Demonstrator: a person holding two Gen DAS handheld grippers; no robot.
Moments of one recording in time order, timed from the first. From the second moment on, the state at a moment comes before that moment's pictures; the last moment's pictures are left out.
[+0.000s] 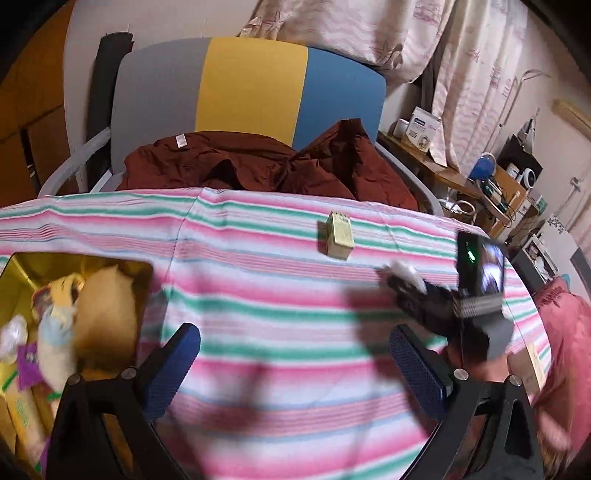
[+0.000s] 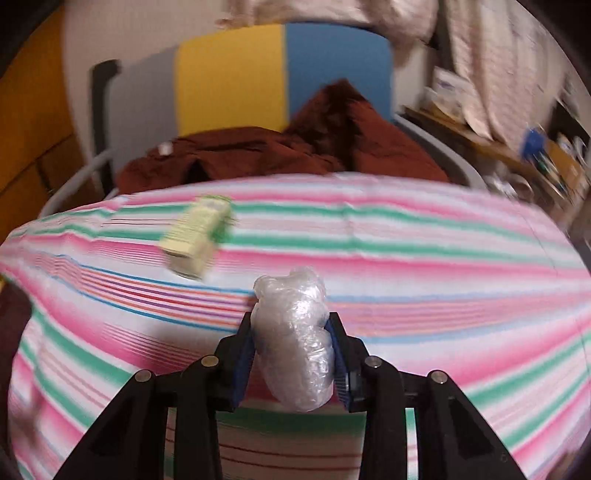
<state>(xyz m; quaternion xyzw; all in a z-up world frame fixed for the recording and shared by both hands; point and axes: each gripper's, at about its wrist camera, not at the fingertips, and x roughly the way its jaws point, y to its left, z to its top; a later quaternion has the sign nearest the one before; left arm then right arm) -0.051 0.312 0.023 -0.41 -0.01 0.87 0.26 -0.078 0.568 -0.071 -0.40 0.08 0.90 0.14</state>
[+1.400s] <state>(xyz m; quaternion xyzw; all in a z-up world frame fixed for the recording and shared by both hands) -0.173 0.478 -0.069 -0.40 0.09 0.88 0.24 -0.057 0.586 -0.077 -0.37 0.10 0.89 0.24</state>
